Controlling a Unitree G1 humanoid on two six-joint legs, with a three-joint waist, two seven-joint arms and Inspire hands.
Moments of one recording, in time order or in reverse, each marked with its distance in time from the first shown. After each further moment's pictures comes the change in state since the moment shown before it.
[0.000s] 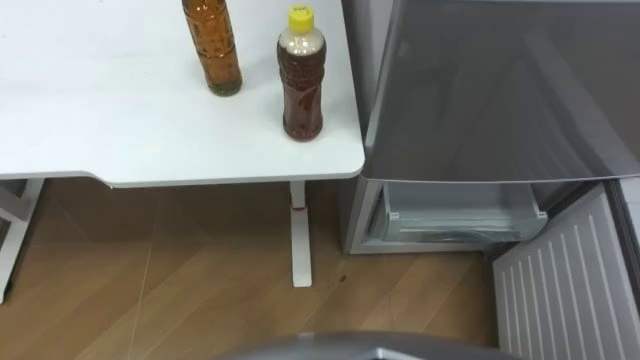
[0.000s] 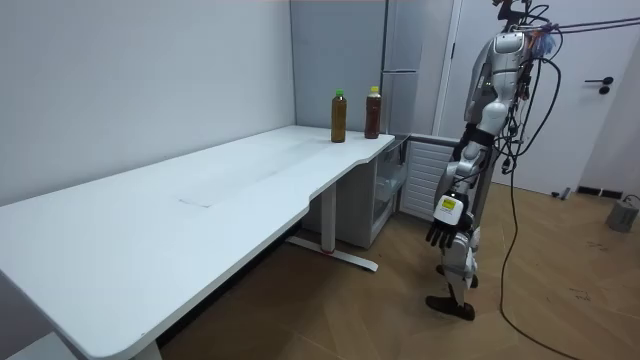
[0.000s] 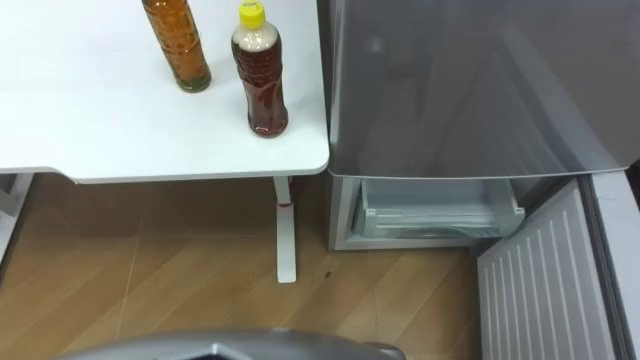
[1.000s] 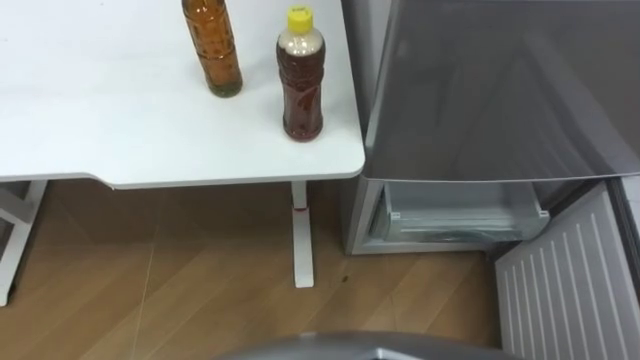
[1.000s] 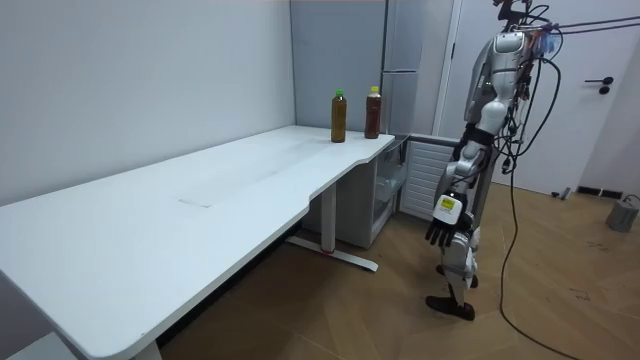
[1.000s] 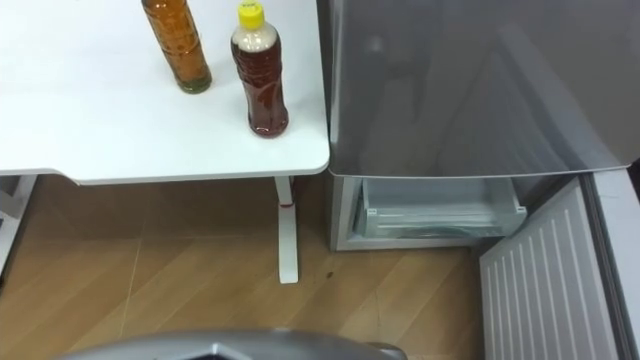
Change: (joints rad) left arm -0.008 -0.001 0.006 0.014 -0.039 -0.020 -0.037; right arm 0.001 -0.001 0.007 0.008 -0.035 -0.013 0.019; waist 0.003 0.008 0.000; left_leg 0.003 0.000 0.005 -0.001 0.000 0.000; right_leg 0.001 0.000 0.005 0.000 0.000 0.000
